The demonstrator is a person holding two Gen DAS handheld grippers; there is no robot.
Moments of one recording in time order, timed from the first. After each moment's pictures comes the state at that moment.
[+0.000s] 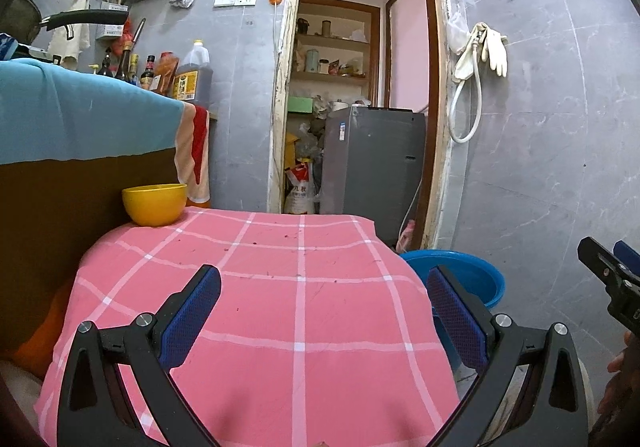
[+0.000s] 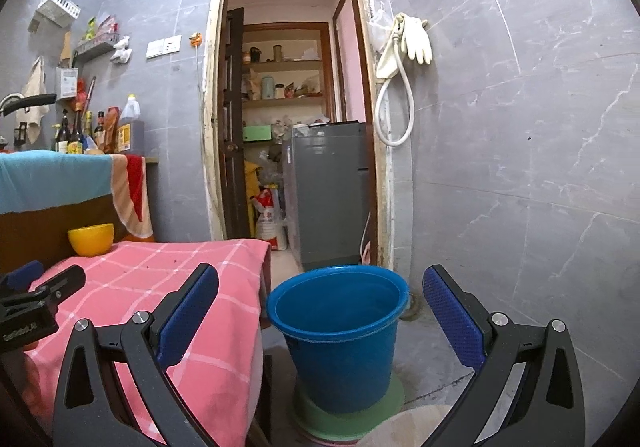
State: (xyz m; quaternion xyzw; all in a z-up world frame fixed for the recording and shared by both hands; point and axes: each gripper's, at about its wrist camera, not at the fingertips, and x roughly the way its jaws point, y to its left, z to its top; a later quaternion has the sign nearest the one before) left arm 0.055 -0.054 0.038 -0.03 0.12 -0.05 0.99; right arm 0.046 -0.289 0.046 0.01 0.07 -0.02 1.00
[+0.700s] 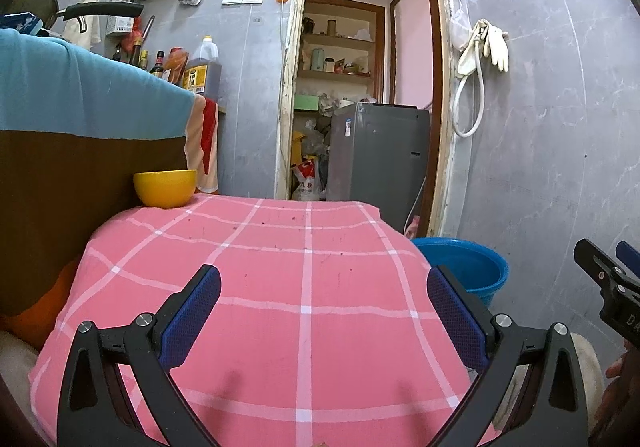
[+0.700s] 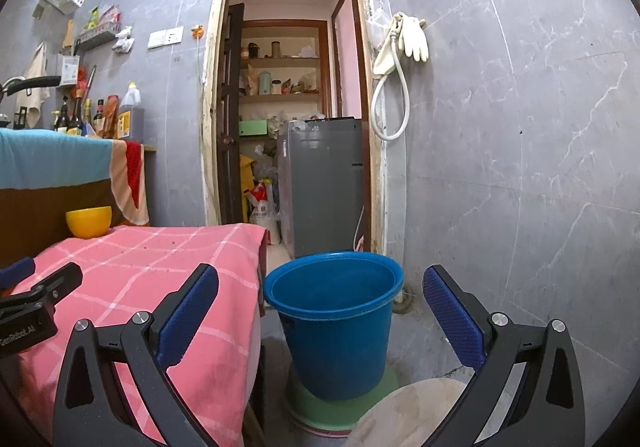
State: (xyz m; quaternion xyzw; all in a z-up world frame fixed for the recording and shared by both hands) left arm 0.038 -0.054 0.015 -0.03 0.12 -0.04 0.99; right arm 0.033 -0.278 0.024 0.00 0.07 -0.03 1.00
